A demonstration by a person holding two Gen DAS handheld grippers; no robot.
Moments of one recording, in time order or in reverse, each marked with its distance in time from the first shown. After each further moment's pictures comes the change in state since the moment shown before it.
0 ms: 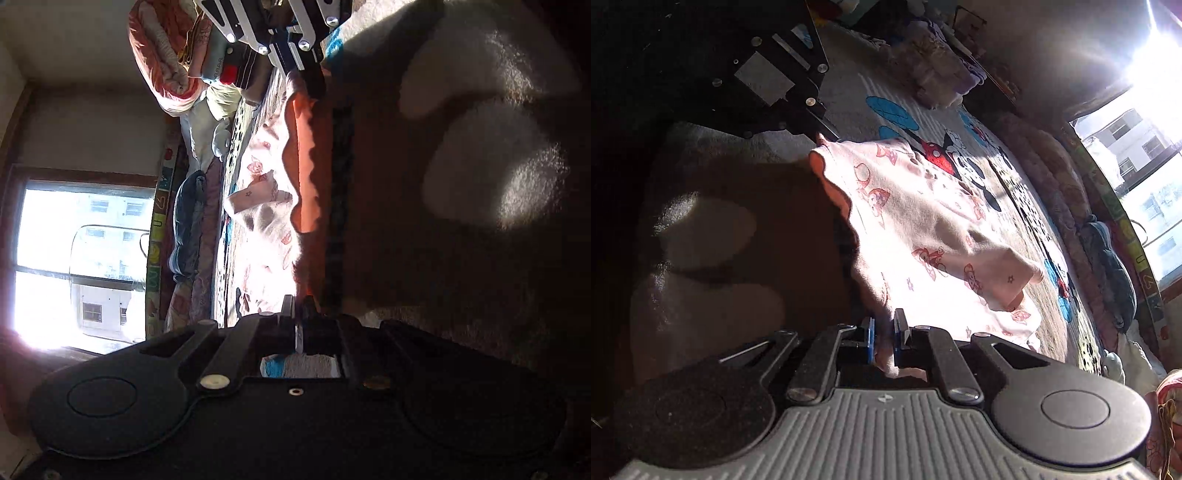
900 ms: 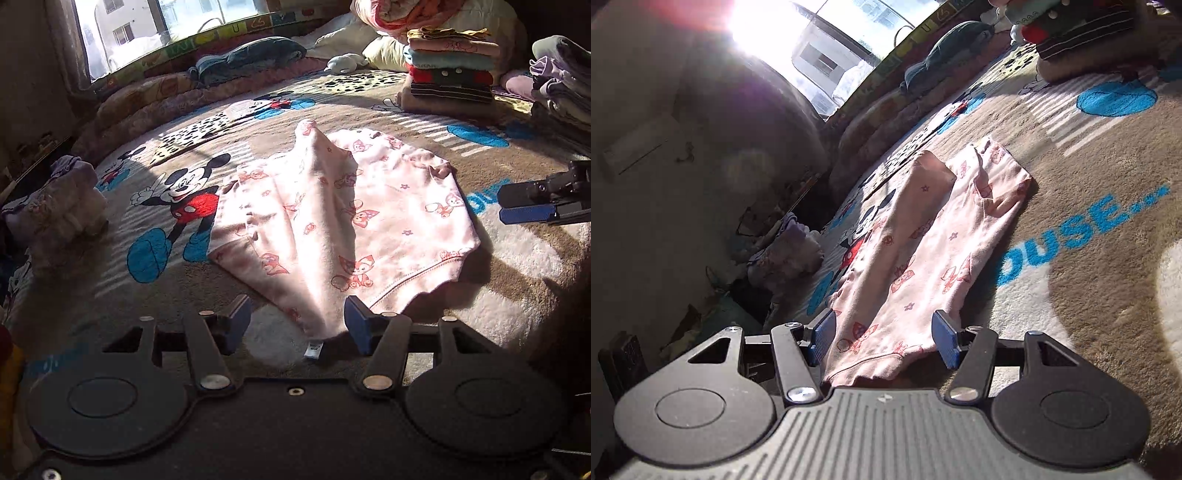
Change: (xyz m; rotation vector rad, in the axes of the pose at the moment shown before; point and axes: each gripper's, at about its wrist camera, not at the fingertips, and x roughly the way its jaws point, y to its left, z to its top) left arm -0.008 0.129 -0.025 -1.338 0.256 -0.312; right arm -0.037 -0.016 -0.135 1.713 -0.525 0.242
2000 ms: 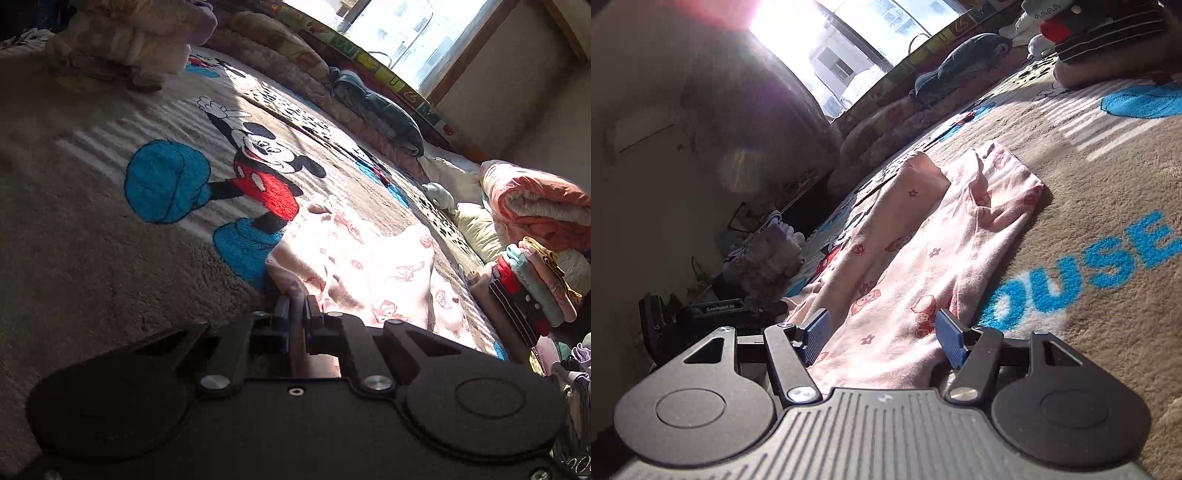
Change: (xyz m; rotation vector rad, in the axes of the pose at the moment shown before) left arm 0.096 0.093 0.017 -0.570 -0.187 -0.106; right arm 0.064 -0.024 0.009 -0.150 -0.024 -0.037
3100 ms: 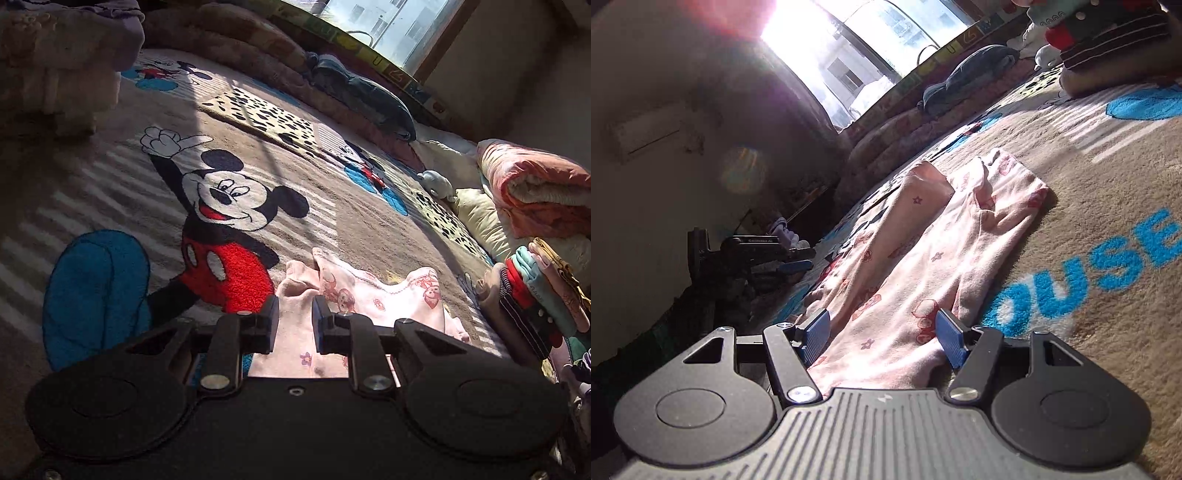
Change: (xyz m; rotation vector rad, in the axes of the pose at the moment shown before) left arm 0.104 0.017 0.090 -0.028 0.132 -0.013; right arm -0.003 0.001 -0.009 -0.015 -0.044 0.027
